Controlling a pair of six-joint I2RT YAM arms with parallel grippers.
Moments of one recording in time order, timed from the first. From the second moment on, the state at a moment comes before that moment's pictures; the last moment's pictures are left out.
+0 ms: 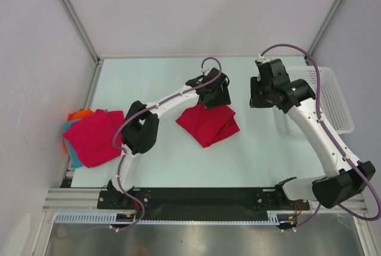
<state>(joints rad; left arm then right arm) -0.78 2.16 1.85 -0.57 -0.08 -0.84 0.41 1.32 1.48 -1.02 0.14 0.30</state>
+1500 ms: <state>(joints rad) -0.56 1.79 1.12 -0.34 -0.08 -0.84 0.62 1.94 1.34 -0.62 0.00 0.44</state>
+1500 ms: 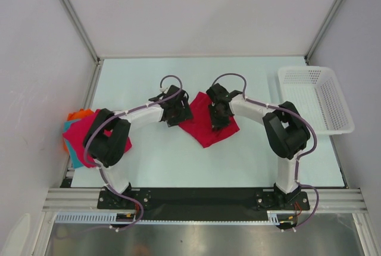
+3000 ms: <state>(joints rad) -0.30 0.99 0.74 -0.17 0.31 -0.91 0.71 1.40 1.23 -0.78 0.17 0.47</state>
